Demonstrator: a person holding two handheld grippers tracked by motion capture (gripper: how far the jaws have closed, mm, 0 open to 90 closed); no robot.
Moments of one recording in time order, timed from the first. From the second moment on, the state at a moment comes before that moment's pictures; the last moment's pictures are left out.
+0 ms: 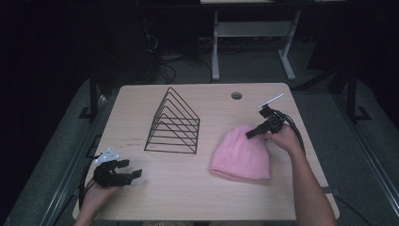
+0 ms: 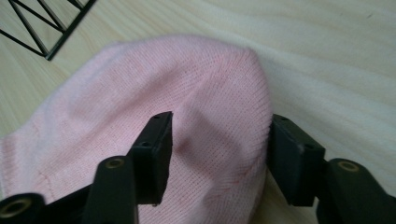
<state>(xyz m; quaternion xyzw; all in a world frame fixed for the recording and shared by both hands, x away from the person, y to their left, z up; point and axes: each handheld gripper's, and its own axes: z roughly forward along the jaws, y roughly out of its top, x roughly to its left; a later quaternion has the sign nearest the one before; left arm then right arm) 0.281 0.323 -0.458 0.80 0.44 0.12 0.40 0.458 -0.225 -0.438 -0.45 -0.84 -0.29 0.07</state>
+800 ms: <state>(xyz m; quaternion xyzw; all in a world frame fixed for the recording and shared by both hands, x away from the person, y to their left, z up) 0.282 0.319 -0.460 0.80 0.44 0.11 0.40 0.460 -0.226 -0.446 -0.46 -0.83 -0.31 0.11</state>
